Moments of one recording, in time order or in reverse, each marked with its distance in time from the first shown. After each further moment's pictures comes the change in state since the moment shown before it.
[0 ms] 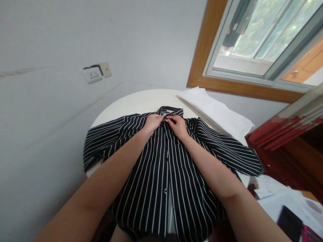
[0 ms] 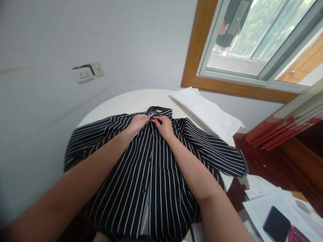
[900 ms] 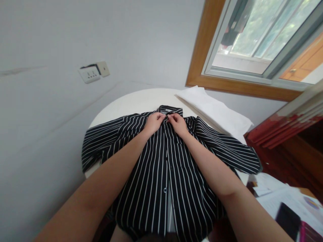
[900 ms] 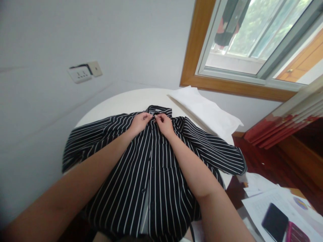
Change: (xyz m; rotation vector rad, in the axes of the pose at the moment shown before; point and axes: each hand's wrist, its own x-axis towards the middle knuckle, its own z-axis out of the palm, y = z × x) left_hand 0.003 -0.007 0.003 0.213 0.008 0.291; right_hand 0.004 0.011 0.001 0.206 -0.040 0.195
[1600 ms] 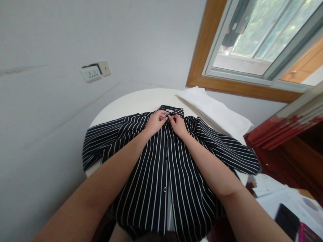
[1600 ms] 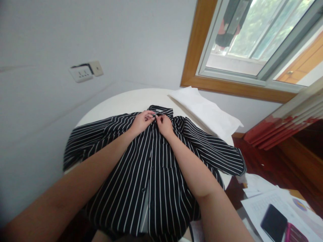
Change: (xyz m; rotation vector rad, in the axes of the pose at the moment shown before) left_hand -0.003 0.000 0.002 -0.140 -0.060 0.128; right_hand 0.002 0.004 0.002 -0.265 0.052 0.000
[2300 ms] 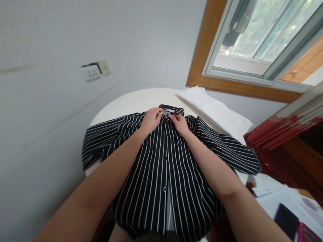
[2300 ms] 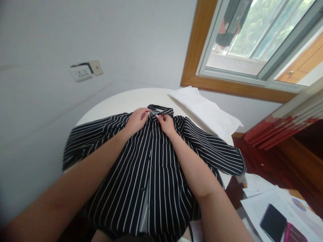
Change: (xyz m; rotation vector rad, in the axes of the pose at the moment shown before) left_hand 0.001 0.006 -0.021 0.438 0.041 0.136; right_hand 0.005 0.011 -0.003 0.263 -0.077 0.075
